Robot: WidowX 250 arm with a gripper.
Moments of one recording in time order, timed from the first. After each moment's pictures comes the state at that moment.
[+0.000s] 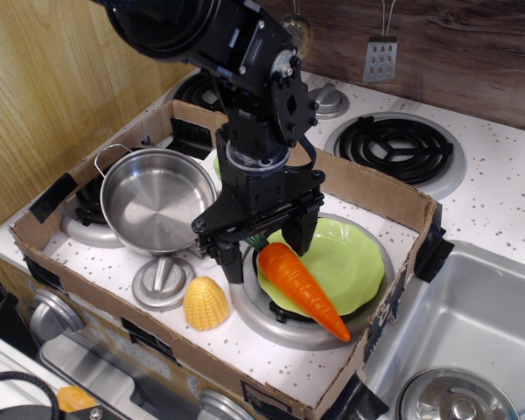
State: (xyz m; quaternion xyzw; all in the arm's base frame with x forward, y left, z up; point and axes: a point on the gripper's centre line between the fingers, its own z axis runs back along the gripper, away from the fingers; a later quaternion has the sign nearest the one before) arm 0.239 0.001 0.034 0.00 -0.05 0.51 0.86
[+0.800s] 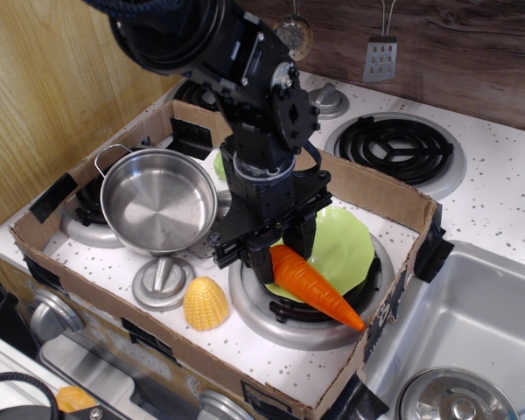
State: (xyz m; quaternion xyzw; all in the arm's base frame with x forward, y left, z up) arm 0.245 -0.009 0.024 -0.04 -0.05 0.55 0.83
